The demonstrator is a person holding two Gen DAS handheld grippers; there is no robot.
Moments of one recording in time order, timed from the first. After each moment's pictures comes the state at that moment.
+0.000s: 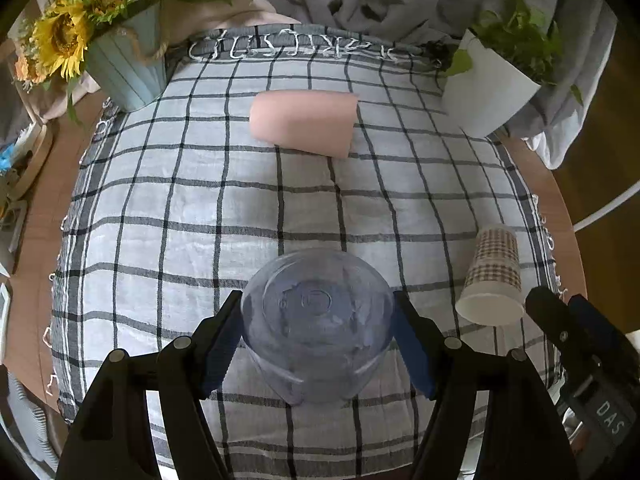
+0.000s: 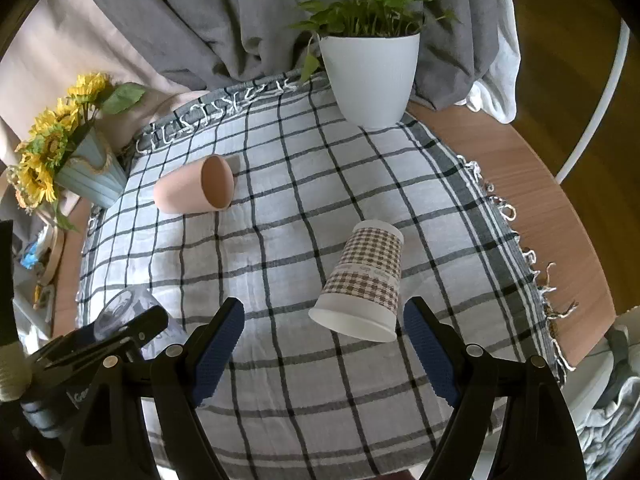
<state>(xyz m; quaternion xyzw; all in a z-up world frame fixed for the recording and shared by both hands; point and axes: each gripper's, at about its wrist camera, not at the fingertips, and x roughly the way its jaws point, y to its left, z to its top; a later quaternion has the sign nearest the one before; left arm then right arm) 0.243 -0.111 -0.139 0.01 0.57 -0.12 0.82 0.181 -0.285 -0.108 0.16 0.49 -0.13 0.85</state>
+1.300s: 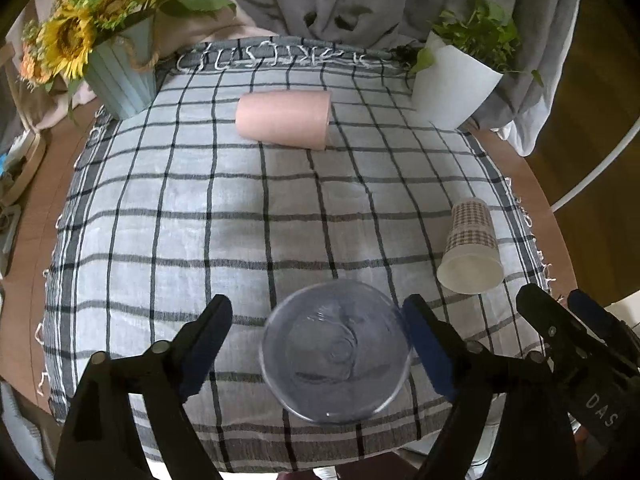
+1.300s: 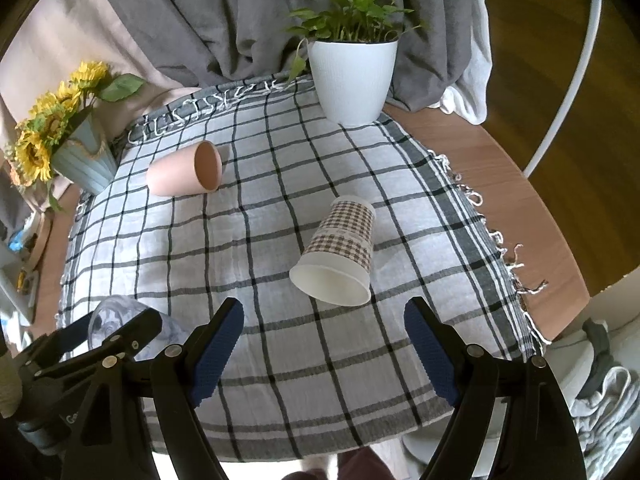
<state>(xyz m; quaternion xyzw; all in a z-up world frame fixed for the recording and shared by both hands) 0.207 -0.103 -0.135 0.01 0.54 -0.16 0.83 0.142 -0.268 -0.100 0.13 0.48 -0.17 0.85</state>
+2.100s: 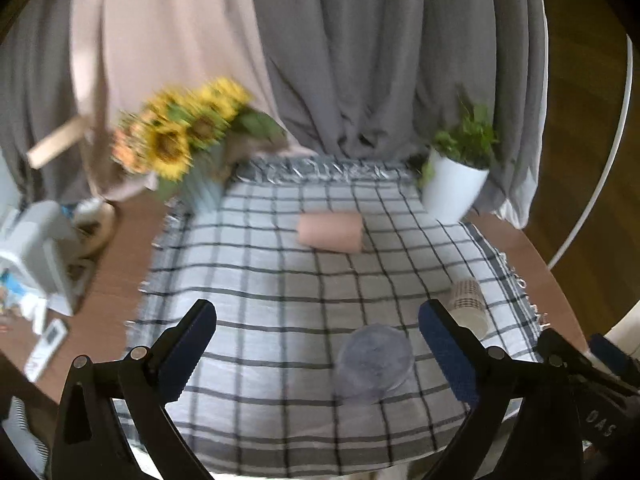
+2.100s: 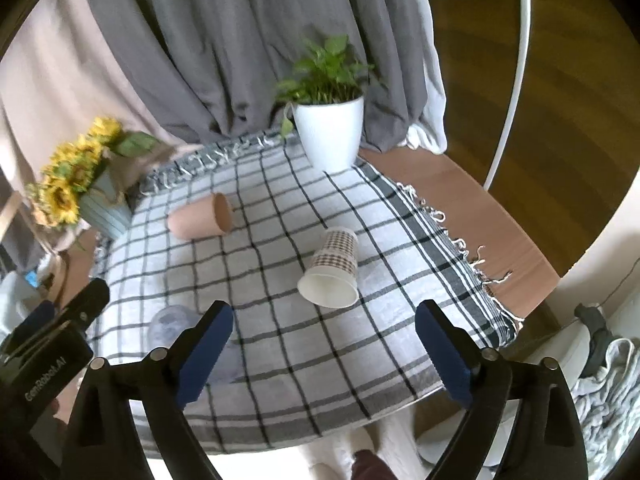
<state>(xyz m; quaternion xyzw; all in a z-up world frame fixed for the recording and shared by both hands) 0.138 -0.047 -0.030 0.02 0.36 -0.11 0.93 0.076 -0.236 -0.035 0.15 0.39 -0.21 0.88</state>
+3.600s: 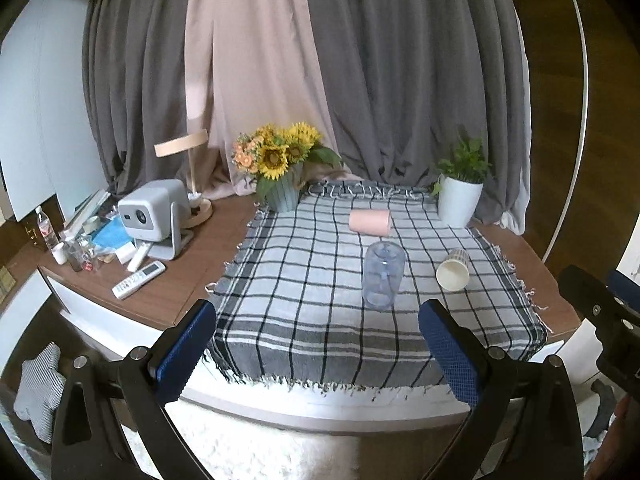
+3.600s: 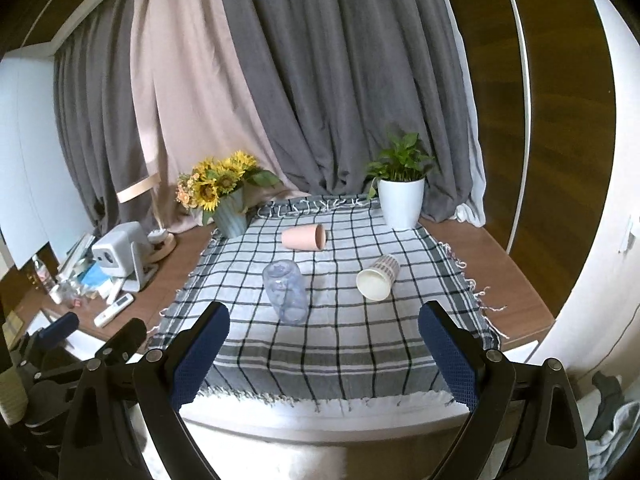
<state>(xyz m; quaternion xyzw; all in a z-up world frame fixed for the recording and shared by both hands) -0.121 -0.007 0.003 0.01 0.28 -0.01 0.96 -0.143 -0.187 0.026 0.07 0.25 -0.05 0.96</state>
